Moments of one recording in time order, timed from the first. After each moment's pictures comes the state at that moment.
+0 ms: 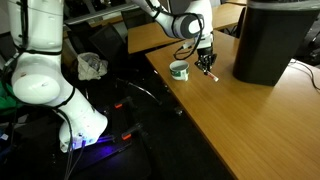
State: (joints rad) arm 0.18 0.61 -0.21 -1.84 -0.10 2.50 1.56
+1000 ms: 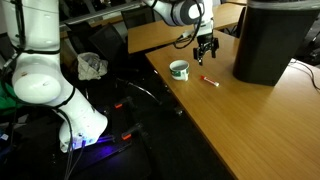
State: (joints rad) arm 0.21 0.54 -0.20 -1.79 -0.10 2.38 1.54
